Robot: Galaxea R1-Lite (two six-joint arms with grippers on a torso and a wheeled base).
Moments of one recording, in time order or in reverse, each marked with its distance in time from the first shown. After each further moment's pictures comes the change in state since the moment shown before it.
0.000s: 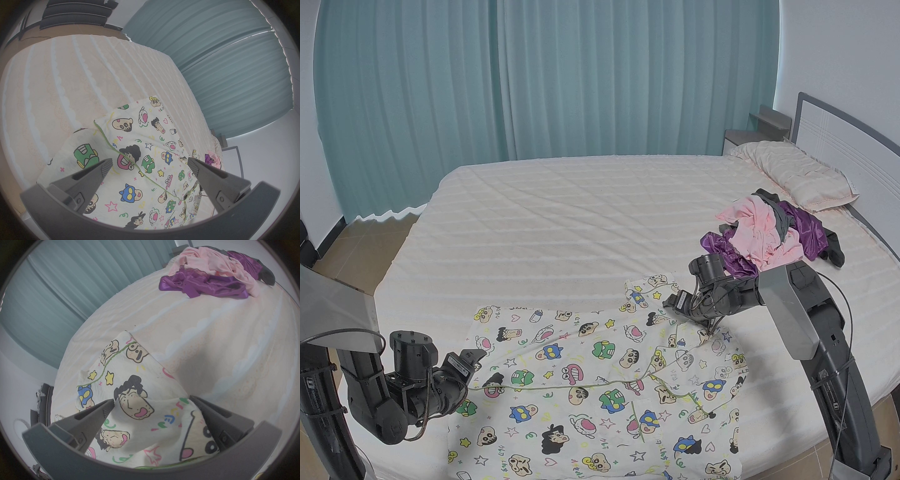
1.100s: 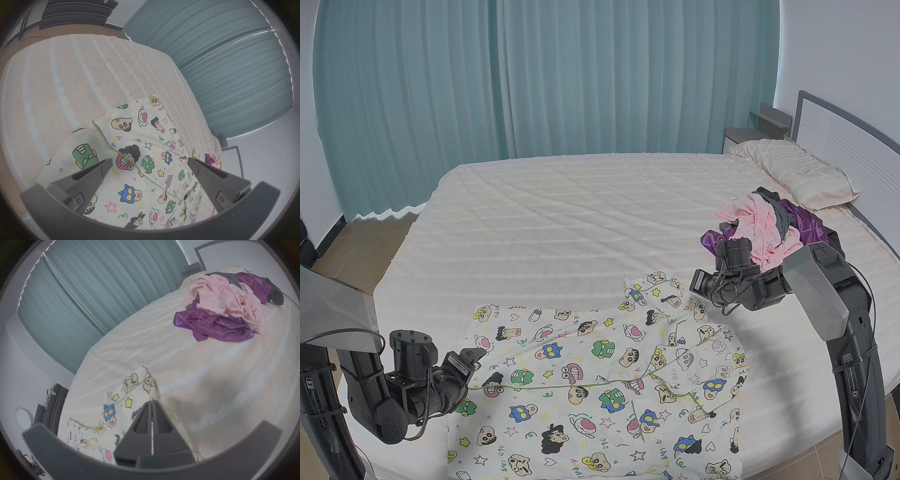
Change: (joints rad) left arm -0.002 -0.004 -0.002 0.000 -0.001 0.000; right arm -0.072 -0.202 0.263 -0.386 0.069 -0.125
